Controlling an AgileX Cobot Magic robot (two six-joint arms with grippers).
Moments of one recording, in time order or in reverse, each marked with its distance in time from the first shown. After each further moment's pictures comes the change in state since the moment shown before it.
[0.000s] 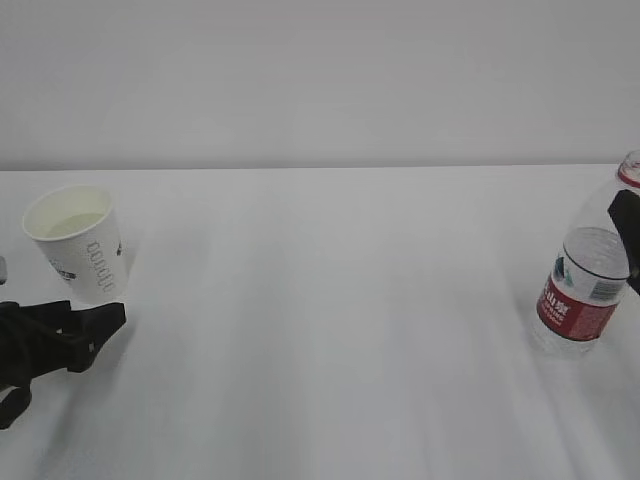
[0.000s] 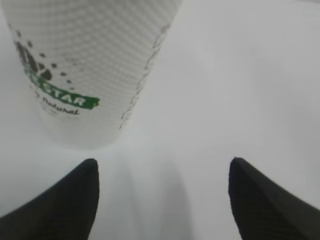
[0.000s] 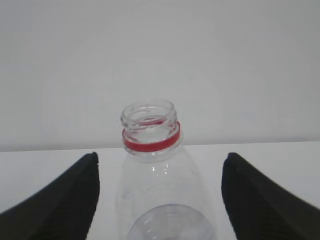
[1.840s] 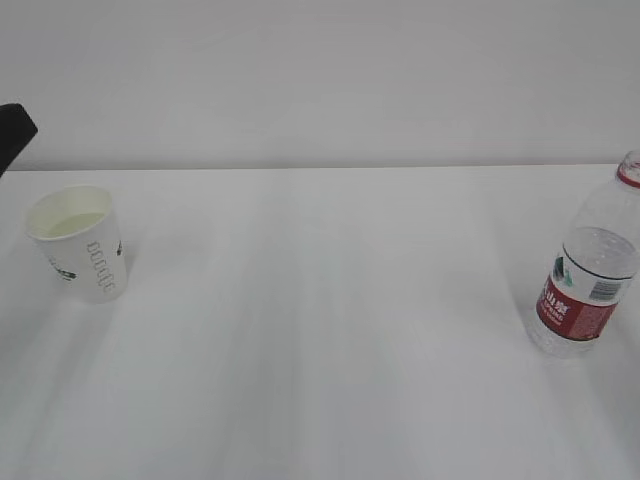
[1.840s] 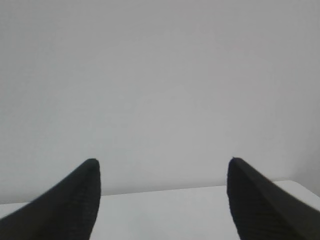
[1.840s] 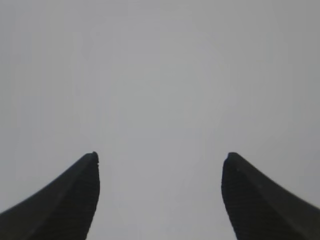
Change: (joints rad) left arm 0.000 -0.791 0.017 0.108 0.159 -0.296; right arm 0.000 -0.693 -0.422 -0.041 0.884 0.000
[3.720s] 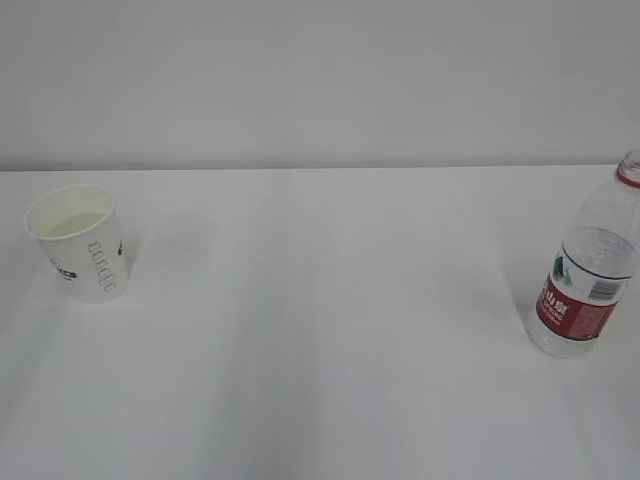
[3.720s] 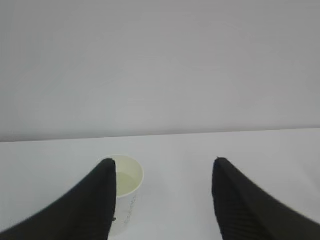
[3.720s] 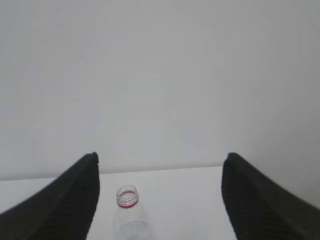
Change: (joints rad) left arm -0.368 -0.753 -0.204 0.020 1.326 -0.059; right arm 0.000 -0.411 -0.261 0.000 0.957 0.000
